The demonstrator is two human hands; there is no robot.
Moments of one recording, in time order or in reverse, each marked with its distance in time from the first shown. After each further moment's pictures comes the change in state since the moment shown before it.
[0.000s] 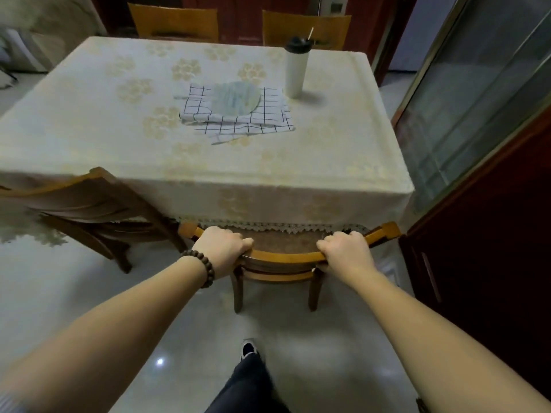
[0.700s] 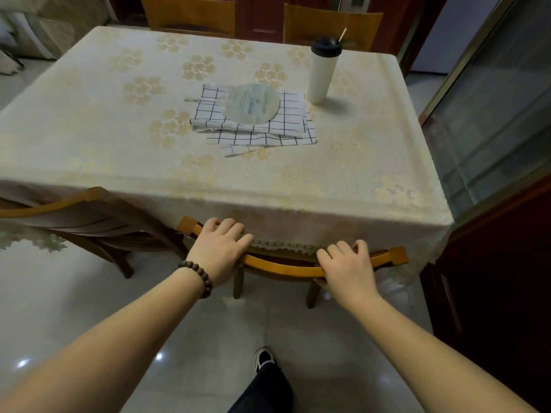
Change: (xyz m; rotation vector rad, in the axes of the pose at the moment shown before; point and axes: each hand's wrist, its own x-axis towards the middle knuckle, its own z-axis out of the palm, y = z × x) left_hand 0.042 -0.076 0.030 -0.022 0.230 -0.096; right_hand 0.082 -0.013 0.018 -0.031 0.117 0.082
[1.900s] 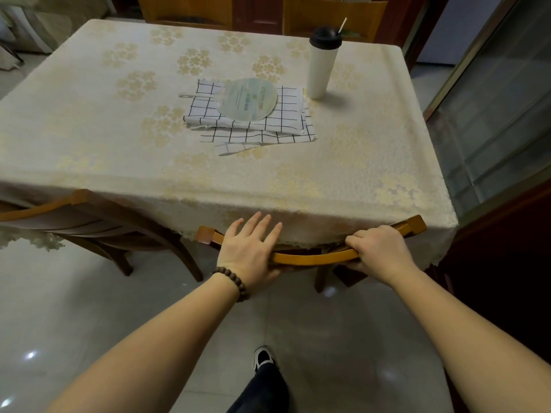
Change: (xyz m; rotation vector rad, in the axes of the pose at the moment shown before) left_hand 0.043 0.056 0.003 -0.126 0.025 -0.183; right_hand 0.032 0.092 0.008 -0.048 -0.103 -0.193
